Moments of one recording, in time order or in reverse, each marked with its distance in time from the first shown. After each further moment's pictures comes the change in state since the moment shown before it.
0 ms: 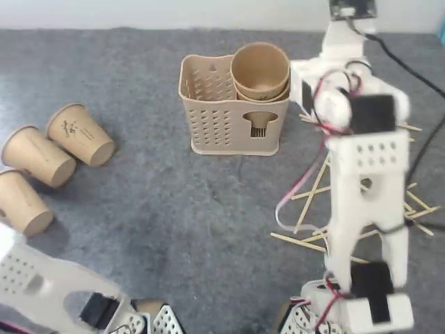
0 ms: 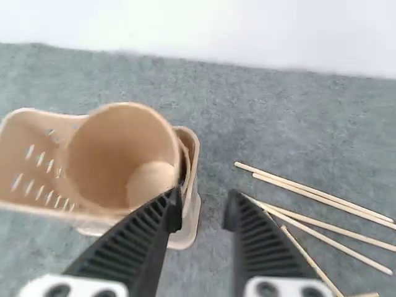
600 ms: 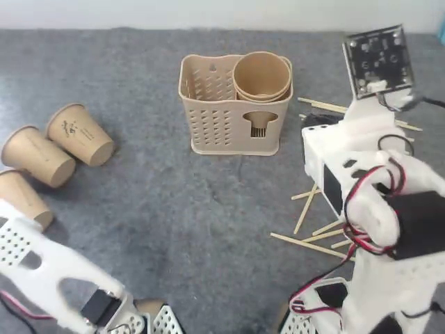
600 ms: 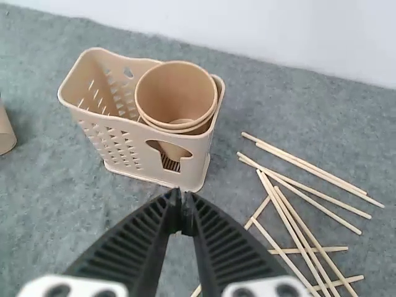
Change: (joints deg) left arm 6.2 31.2 -47.6 22.6 0.6; right arm -3.6 -20.9 0.7 20.0 4.8
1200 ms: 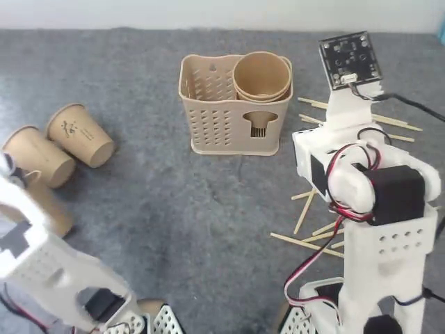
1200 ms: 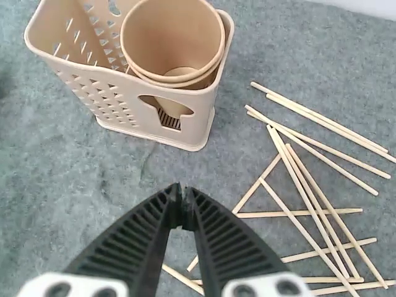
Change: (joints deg) left arm 9.6 -43.7 61.5 0.2 -13.8; right arm 0.1 -0.1 12.0 -3.2 0.1
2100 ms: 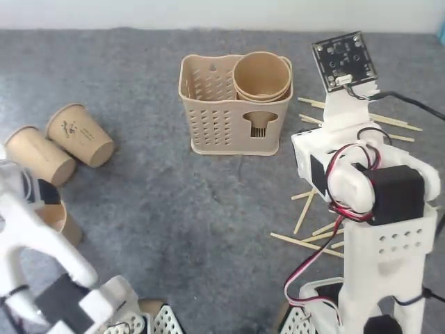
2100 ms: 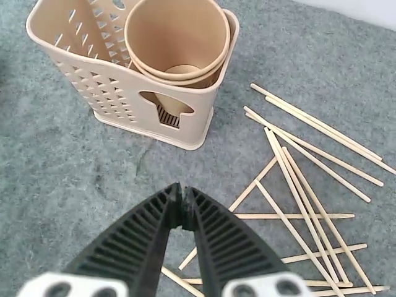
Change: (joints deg) left arm 1.3 -36.6 25.6 0.0 -10.8; right arm 0.0 0.0 0.1 0.0 3.0
